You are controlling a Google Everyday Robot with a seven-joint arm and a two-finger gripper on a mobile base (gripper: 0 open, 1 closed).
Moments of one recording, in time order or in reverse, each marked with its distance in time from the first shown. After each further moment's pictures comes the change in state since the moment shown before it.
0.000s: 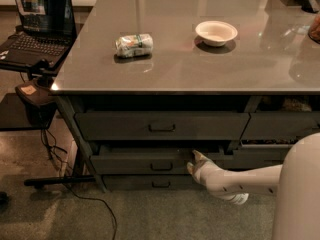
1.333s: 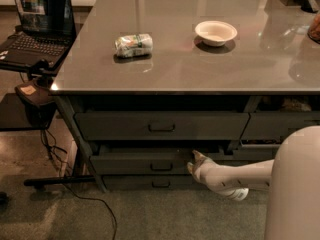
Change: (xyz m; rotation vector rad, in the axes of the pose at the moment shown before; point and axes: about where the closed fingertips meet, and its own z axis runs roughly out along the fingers) arm 0.002 0.001 -0.002 -0.046 0.040 -0.007
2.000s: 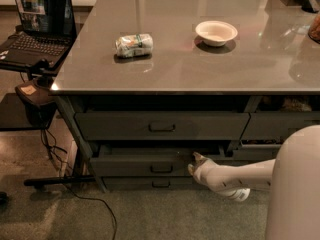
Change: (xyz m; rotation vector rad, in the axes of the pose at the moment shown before) arm 0.001 0.003 -0.008 -0.017 0.015 0.010
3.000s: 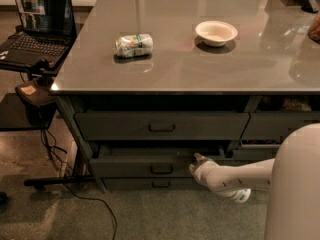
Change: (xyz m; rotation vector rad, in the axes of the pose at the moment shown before) arm 0.002 0.001 -0.008 0.012 0.023 0.028
